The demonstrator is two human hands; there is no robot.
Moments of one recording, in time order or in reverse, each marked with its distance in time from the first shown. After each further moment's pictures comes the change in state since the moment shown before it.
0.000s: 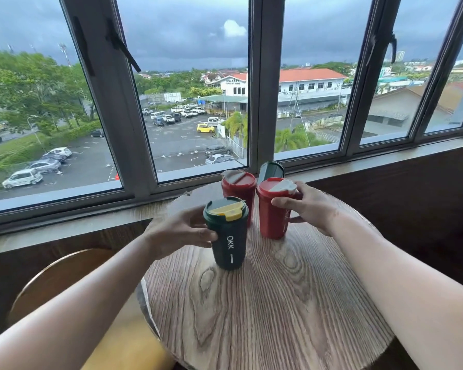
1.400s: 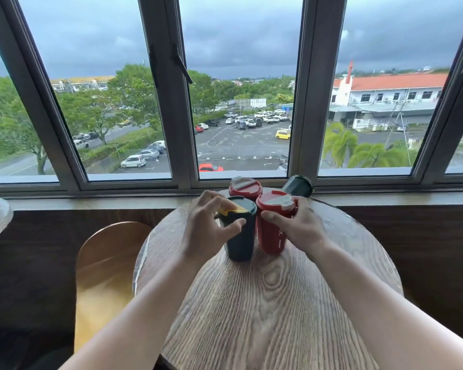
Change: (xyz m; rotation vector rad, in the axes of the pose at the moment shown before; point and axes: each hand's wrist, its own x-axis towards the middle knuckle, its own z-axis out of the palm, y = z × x) left_hand 0.029 0.034 0.135 0.595 1.045 0.344; right_hand 0.025 0.029 -0.011 -0.141 0.014 -0.189
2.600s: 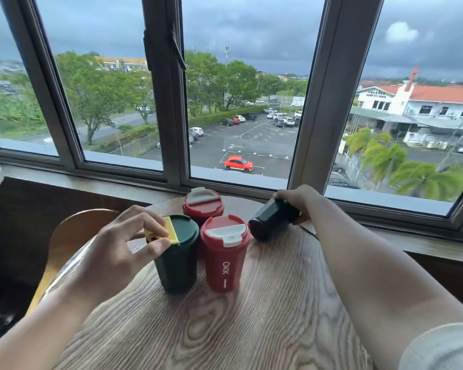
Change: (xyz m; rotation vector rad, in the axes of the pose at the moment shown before) left_hand -0.003 0.032 0.004 0.131 0.015 -0.177; right_hand 0.262 0.044 -0.049 -0.319 -0.355 0.326
